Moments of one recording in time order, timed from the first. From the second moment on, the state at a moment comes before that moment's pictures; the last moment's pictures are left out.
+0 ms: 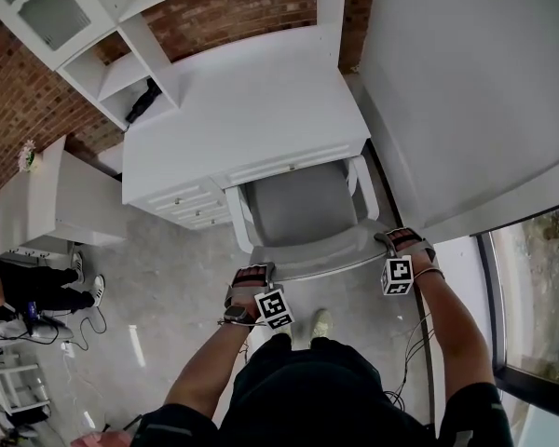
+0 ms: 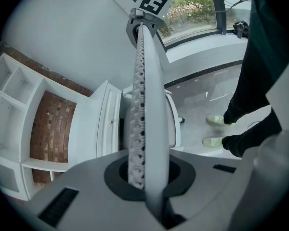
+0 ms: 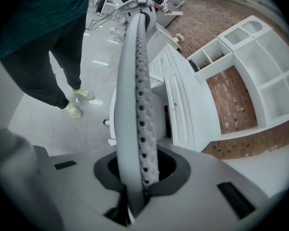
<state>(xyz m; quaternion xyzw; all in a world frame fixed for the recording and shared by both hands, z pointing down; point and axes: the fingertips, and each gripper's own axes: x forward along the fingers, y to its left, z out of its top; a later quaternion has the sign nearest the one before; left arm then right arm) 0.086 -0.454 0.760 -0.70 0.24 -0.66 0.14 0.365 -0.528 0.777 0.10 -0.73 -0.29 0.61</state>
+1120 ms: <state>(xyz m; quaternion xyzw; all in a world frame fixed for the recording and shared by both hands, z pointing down) 0.108 -0.427 0.655 -0.80 0.36 -0.48 -0.09 0.359 -0.479 0.638 0.35 -0.83 0.00 0.44</state>
